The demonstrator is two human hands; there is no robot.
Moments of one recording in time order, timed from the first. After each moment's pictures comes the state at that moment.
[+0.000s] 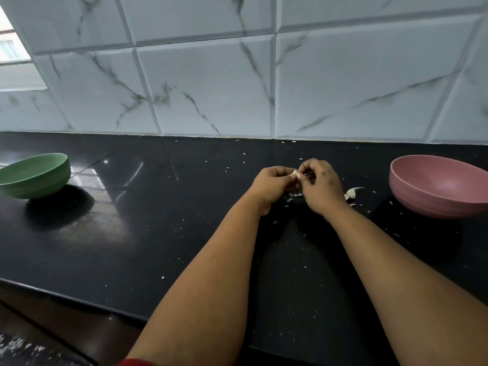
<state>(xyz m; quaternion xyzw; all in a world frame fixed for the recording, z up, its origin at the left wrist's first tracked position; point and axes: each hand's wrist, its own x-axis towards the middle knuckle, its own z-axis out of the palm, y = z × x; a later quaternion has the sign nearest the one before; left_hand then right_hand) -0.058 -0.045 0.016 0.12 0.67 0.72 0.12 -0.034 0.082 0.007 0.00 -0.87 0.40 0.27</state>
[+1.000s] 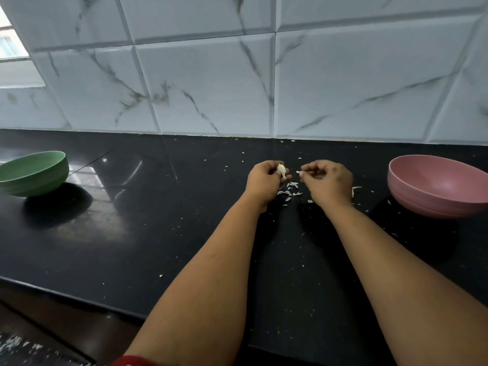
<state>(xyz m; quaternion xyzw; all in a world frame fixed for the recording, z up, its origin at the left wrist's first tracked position) -0.065 -0.044 0.015 0.07 0.68 0.73 0.02 -0.035 0.088 0.008 -0.05 -0.83 0.47 0.32</state>
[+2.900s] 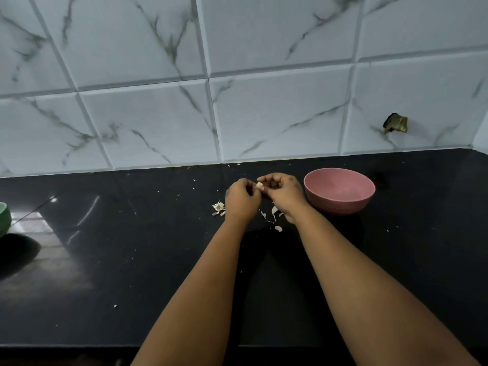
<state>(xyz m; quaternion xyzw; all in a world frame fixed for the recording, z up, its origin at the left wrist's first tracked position) -0.010 0.022 0.044 0.13 0.86 0.47 -0.16 0.005 0.133 0.045 -0.04 -0.71 0.68 0.19</state>
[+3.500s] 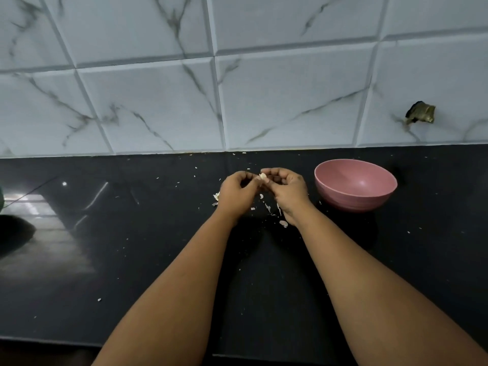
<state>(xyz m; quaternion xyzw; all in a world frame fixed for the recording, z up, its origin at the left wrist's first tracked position) -0.034 0.008 0.020 0.14 0.79 0.59 -0.08 -0.011 0.128 0.017 -0.02 -0.63 0.75 0.19</state>
